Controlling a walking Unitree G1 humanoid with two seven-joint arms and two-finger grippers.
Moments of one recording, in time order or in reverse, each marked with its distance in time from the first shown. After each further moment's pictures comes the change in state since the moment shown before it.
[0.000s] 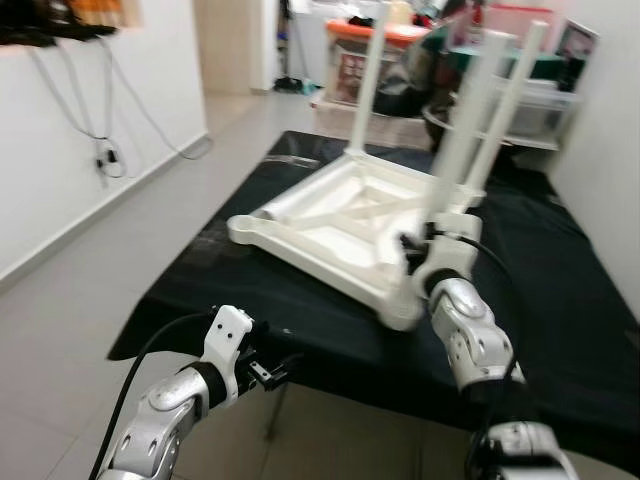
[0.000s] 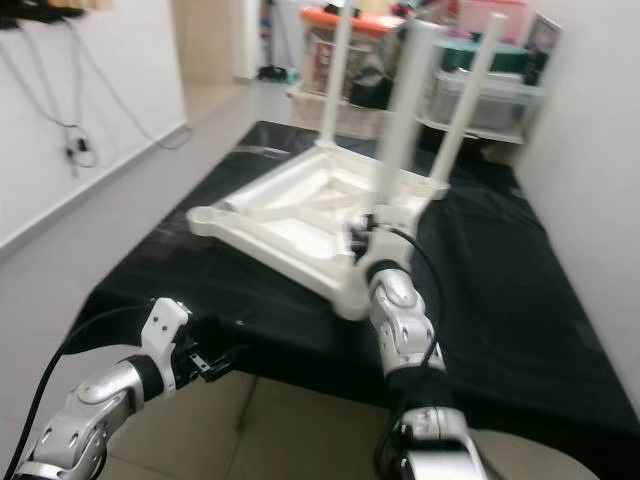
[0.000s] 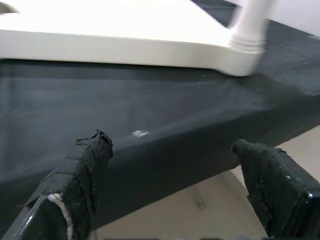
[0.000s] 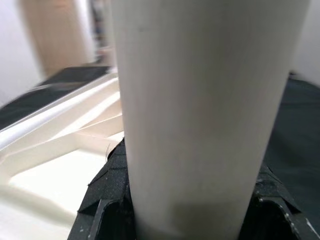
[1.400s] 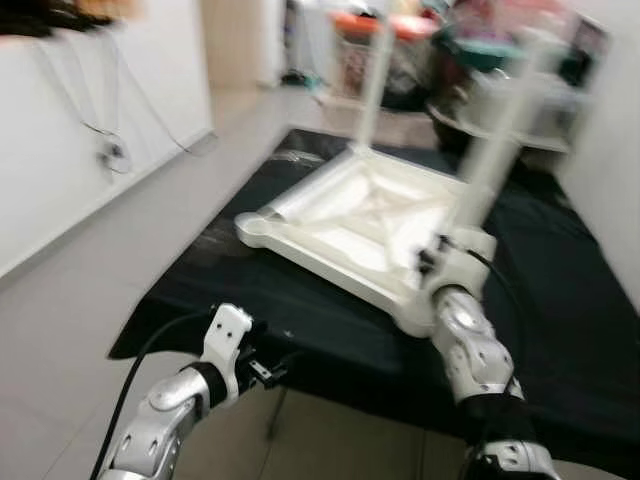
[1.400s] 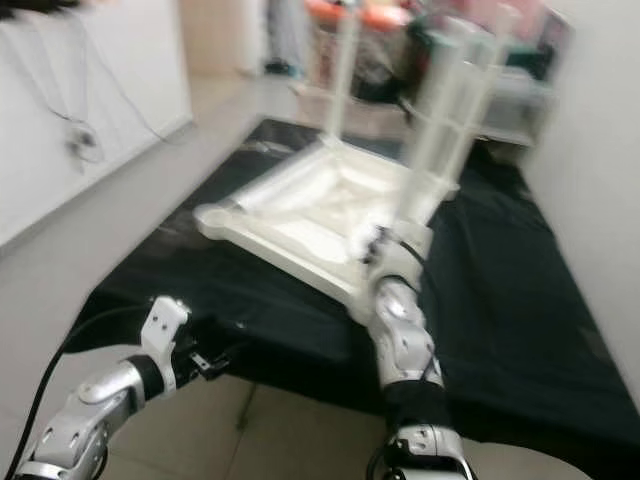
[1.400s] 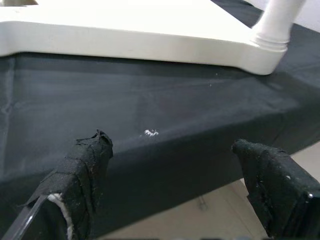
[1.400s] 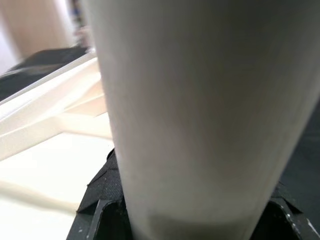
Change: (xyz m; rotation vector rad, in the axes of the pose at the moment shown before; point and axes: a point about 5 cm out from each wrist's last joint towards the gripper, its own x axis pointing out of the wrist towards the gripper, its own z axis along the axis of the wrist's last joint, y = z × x) left arm 0.001 -0.002 -0.002 -0.023 -0.002 0.018; right arm -0.006 -0.001 -0.006 0.031 0.053 -0.062
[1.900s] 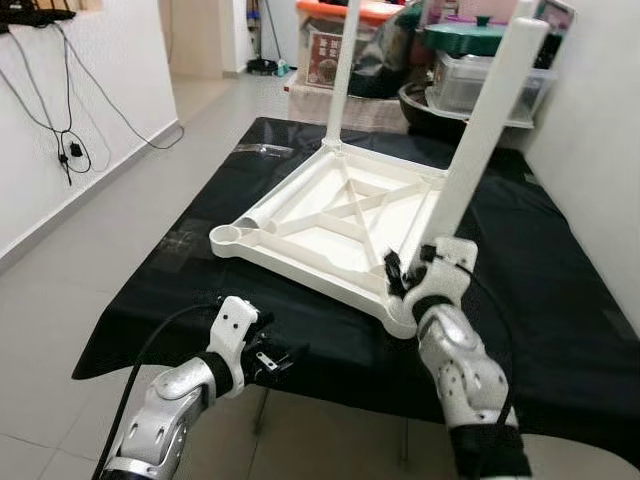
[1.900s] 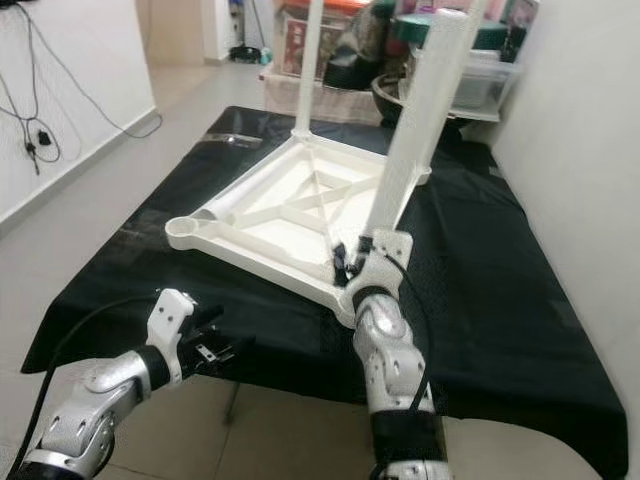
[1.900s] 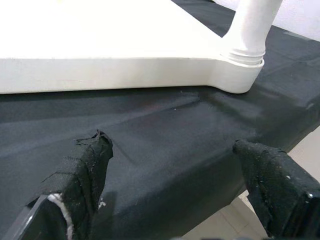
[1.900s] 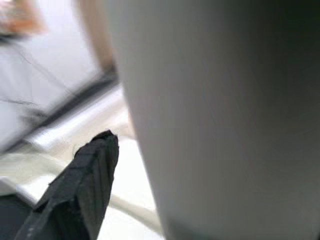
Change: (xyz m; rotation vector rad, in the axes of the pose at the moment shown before) left arm 0.009 -0.001 0.011 0.026 -0.024 -0.032; right arm -0.021 0.049 0.025 0.098 -0.060 0.514
